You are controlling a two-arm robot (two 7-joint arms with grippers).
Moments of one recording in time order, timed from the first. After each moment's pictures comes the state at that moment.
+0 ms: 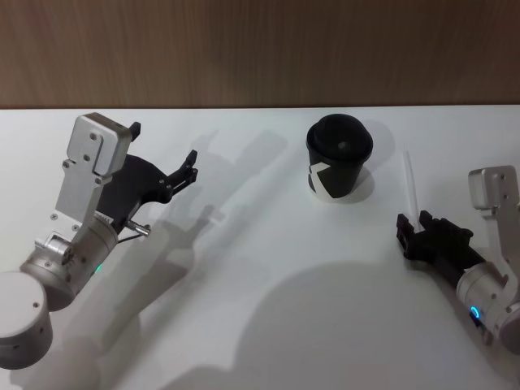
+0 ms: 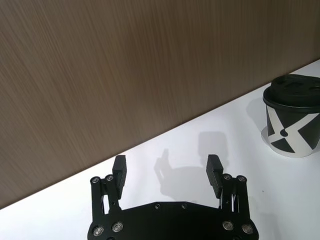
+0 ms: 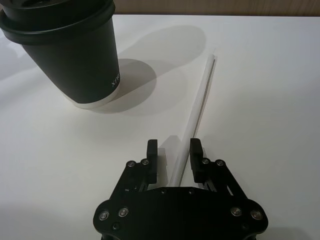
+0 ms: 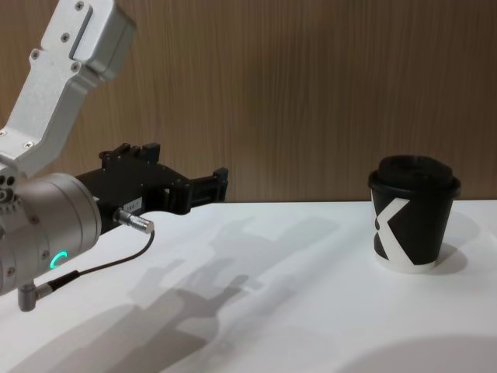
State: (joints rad) left arm -0.24 0.38 0.45 -1.63 -0.20 0.01 -0.01; right arm -0.02 0.29 -0.07 -1.68 0.26 0.37 0.11
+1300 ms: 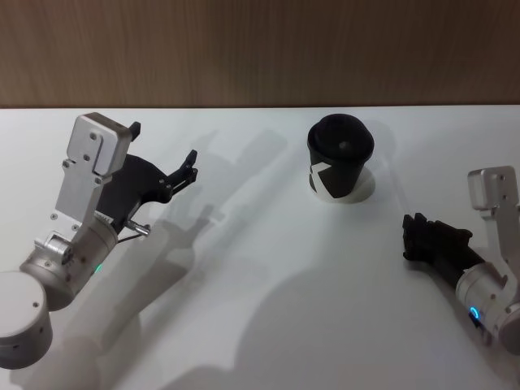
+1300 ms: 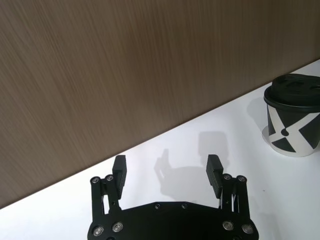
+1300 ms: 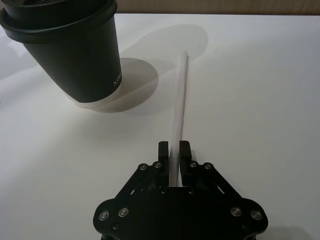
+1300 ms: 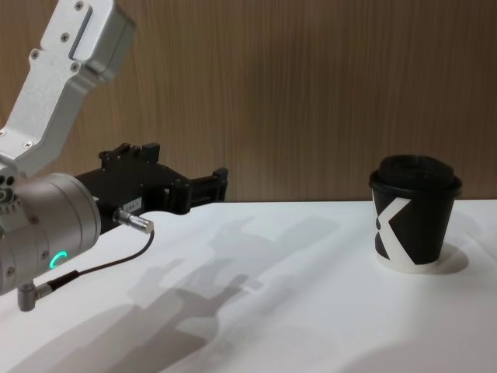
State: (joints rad) left arm -0.24 0.38 0.45 -1.63 -0.20 0.01 -0.01; right arm -0.02 0.29 -0.07 -1.68 0.26 0.37 0.11
